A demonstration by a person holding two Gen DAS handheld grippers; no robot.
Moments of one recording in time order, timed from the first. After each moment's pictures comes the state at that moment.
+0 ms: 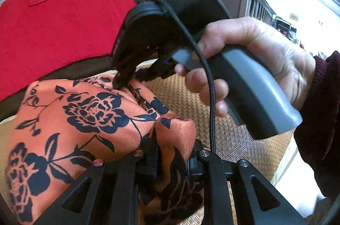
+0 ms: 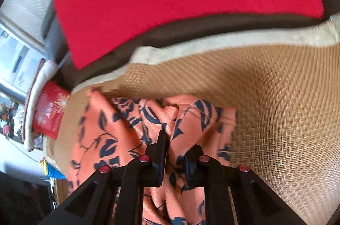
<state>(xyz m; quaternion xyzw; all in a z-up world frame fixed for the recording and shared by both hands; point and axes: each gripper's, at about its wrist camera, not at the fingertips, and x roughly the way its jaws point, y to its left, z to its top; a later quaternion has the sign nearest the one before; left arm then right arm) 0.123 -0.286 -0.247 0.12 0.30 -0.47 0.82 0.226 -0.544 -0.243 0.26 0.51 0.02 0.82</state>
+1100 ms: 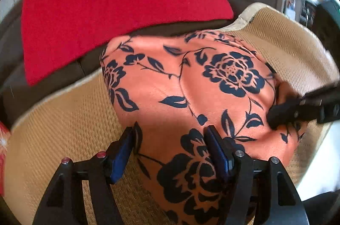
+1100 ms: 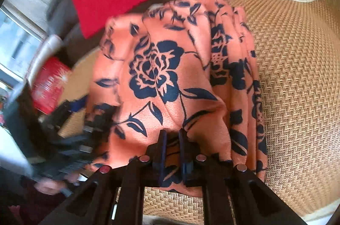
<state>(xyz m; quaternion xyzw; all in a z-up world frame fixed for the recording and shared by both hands) 0.198 -0.179 -0.272 0.20 0.35 -0.35 0.84 0.099 -0.450 -0.251 0.26 0.50 0.00 0.82</state>
